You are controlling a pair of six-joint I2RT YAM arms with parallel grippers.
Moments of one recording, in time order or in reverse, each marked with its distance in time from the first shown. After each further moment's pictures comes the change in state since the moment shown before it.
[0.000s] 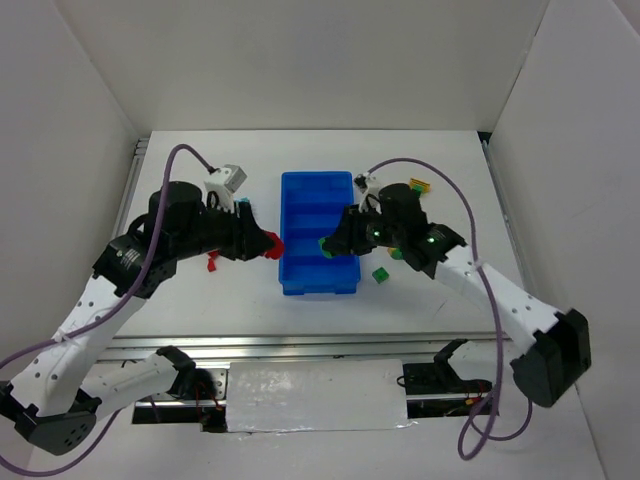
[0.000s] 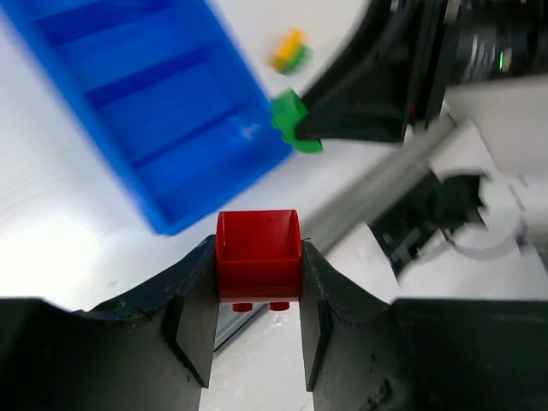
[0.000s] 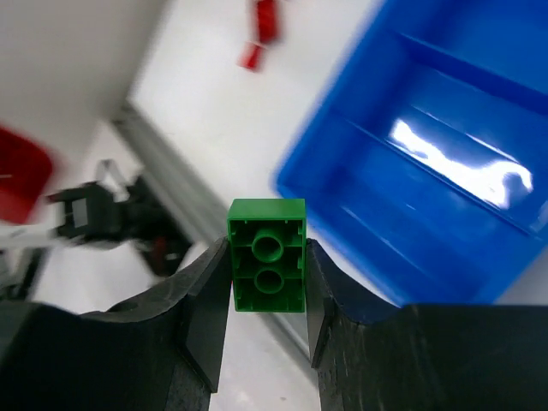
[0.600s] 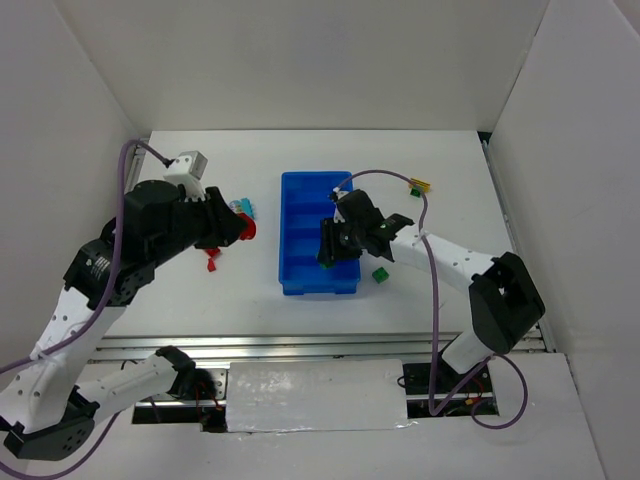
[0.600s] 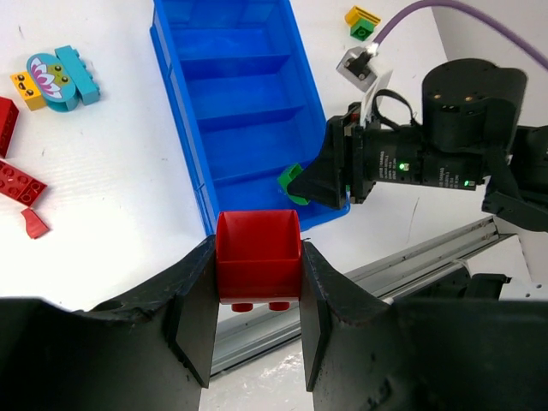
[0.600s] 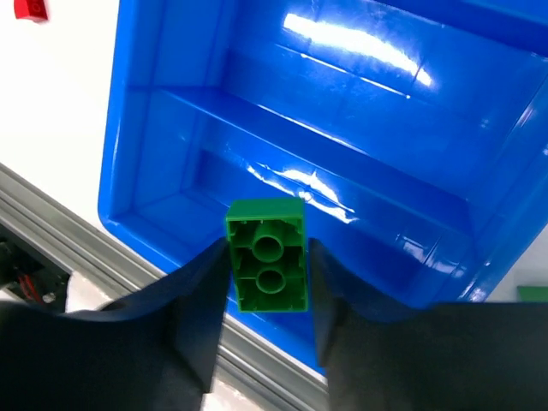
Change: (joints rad) left arm 0.009 -0.037 0.138 -0.148 -0.392 -0.131; right arm 0.076 0.415 0.072 -0.084 0.269 -0.018
